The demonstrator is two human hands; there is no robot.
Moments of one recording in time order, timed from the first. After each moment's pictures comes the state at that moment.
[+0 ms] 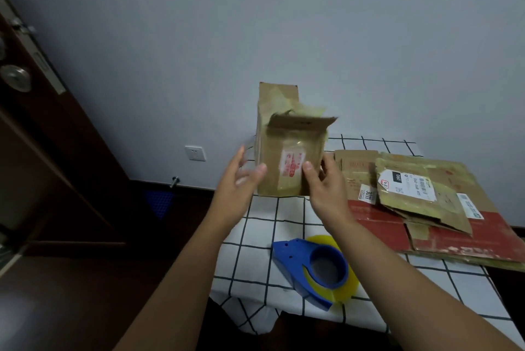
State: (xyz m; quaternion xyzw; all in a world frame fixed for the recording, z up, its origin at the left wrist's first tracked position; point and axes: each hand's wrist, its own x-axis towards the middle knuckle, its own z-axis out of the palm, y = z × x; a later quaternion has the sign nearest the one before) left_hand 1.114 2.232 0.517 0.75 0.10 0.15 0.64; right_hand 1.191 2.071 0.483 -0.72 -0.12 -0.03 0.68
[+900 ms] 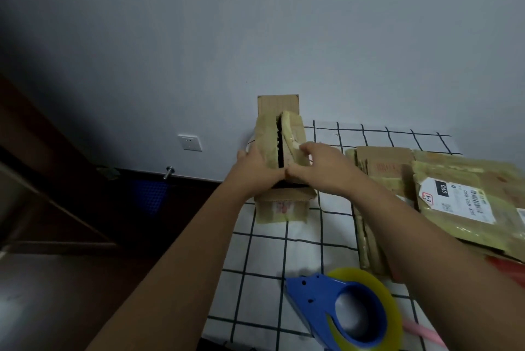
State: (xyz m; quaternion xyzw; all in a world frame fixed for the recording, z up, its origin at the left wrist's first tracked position) left_hand 1.253 2.275 0.484 0.88 0.18 -0.06 0.43; right_hand 1.290 2.116 0.514 -0.93 -0.19 0.14 0.27
